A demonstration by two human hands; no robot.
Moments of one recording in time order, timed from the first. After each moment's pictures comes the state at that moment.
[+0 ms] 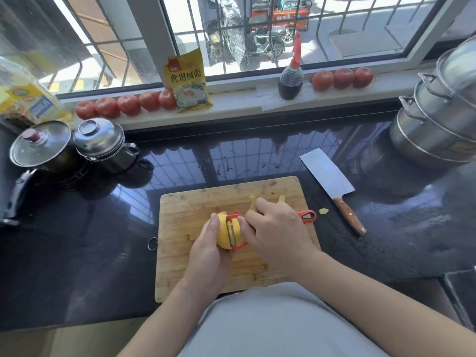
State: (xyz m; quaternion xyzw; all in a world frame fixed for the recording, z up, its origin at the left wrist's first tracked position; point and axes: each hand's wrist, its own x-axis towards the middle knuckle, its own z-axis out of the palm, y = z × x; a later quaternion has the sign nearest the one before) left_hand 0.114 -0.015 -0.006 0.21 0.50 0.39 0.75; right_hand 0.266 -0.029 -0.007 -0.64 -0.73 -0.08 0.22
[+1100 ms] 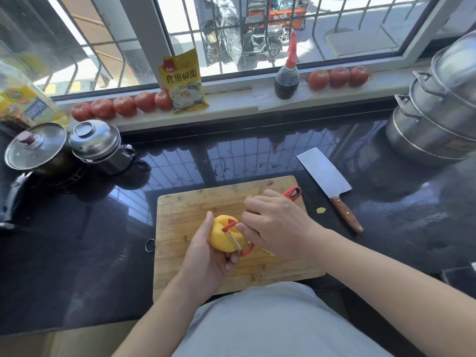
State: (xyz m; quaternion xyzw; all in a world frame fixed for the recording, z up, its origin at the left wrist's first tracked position) left_hand 0.107 -0.010 -0.005 0.19 0.50 0.25 0.81; right_hand 0.298 -0.011 0.000 -0.46 -0.86 -0.04 0.20
